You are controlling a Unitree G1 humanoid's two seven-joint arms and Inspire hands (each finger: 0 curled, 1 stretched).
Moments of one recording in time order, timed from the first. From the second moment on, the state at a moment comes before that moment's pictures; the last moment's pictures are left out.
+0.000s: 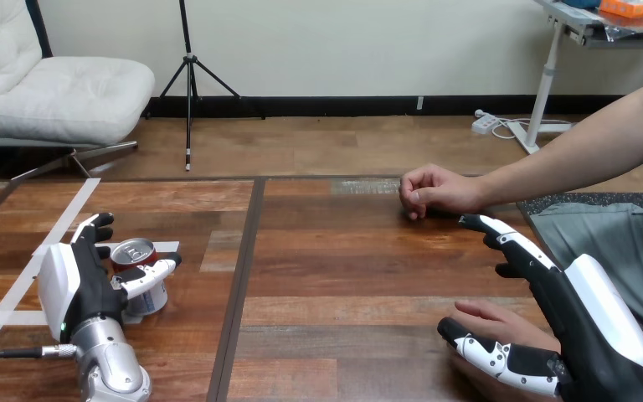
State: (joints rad) left arm -0.41 0.25 0.01 0.99 0.24 -0.21 0.56; right arm 0.51 -0.28 -0.05 -0.58 -0.41 -0.11 0.16
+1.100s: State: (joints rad) left arm -0.41 0.25 -0.02 1.03 0.27 -0.21 0.56; right arm 0.51 -0.28 -0.05 -0.58 -0.41 -0.12 0.16
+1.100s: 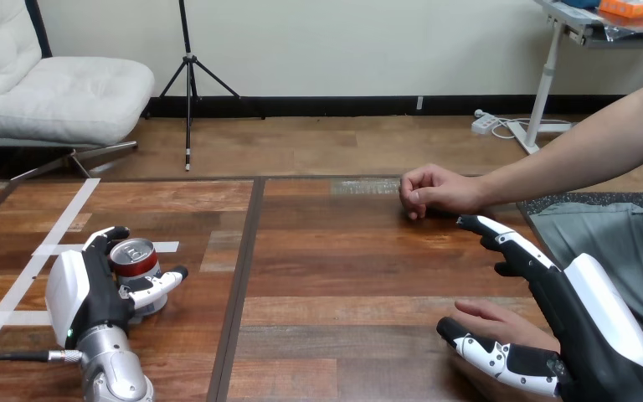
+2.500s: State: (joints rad) left arm -0.41 0.25 -0.03 1.07 0.29 -0.23 0.59; right arm 0.51 -0.28 -0.05 -0.58 -0.40 -0.12 0.16
